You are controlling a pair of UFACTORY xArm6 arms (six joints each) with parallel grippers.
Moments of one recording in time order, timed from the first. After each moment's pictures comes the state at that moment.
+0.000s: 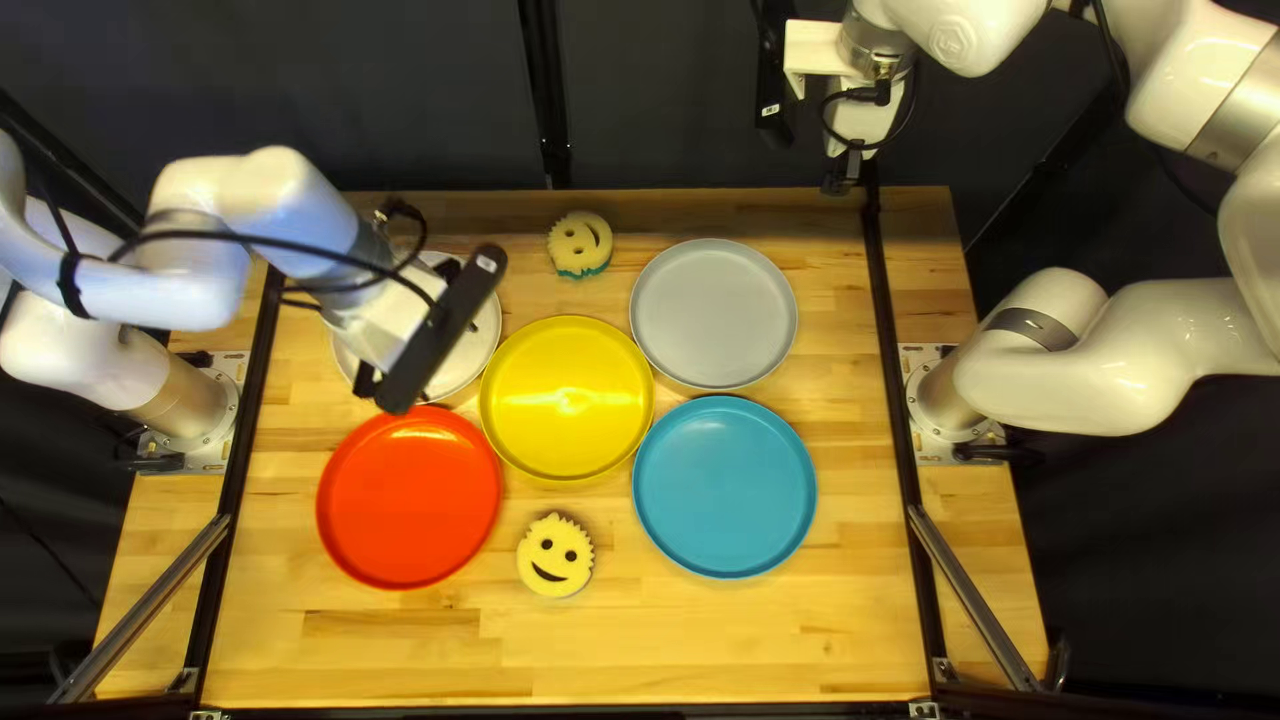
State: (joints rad) left arm -0.20 -0.30 -0.77 -0.07 0.79 0.49; right arm -0.73 -0.63 -0.78 -0.03 1.43 -0.62
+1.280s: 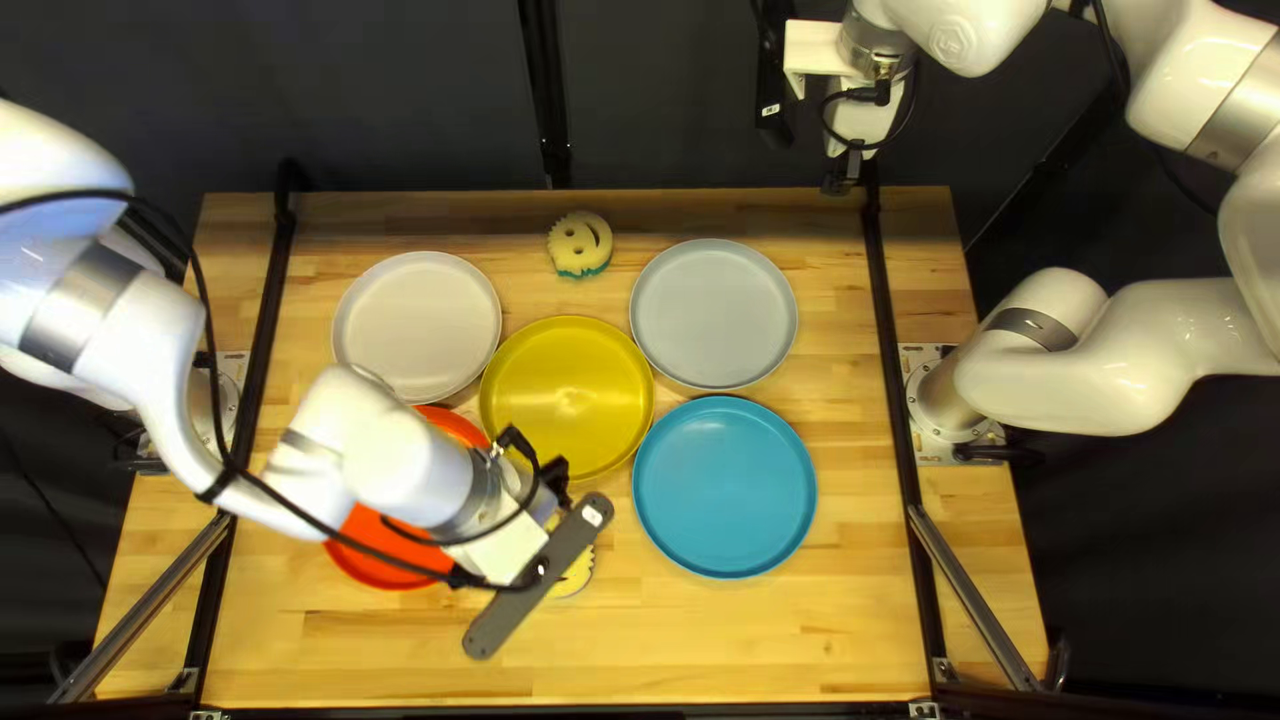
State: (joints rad) left arm -0.49 0.25 -1.11 0.12 0.61 0.22; right arm -0.73 -0.63 -0.78 -0.03 1.43 -0.62
